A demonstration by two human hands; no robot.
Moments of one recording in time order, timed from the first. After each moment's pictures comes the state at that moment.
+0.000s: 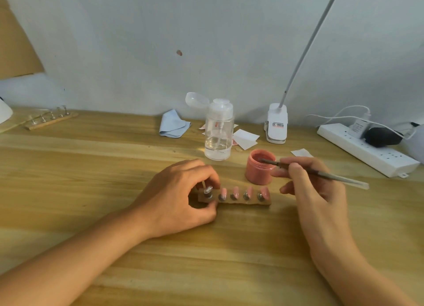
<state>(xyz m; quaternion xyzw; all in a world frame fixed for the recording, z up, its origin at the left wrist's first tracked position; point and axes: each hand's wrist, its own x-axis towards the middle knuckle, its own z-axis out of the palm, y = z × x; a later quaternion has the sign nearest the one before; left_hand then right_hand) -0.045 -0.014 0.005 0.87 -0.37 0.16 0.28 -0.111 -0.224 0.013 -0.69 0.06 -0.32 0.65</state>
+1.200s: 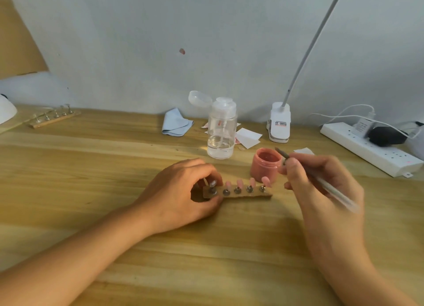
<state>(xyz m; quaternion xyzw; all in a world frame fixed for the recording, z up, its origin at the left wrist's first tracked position) -0.039 -0.012 0.001 0.87 -0.36 0.14 0.29 -0.125 -0.212 0.026 -0.67 0.00 -0.37 0.65</state>
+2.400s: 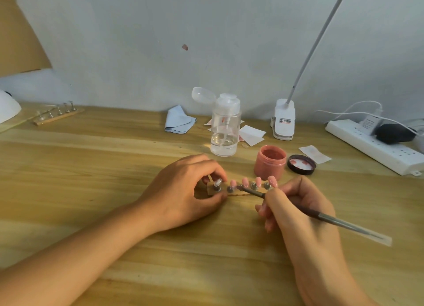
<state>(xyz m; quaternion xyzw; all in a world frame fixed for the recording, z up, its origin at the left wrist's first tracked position) -0.040 -0.013 0.001 0.87 -0.36 0.14 0.31 -0.137 -0.182 0.016 -0.63 0.07 -0.23 0.74</state>
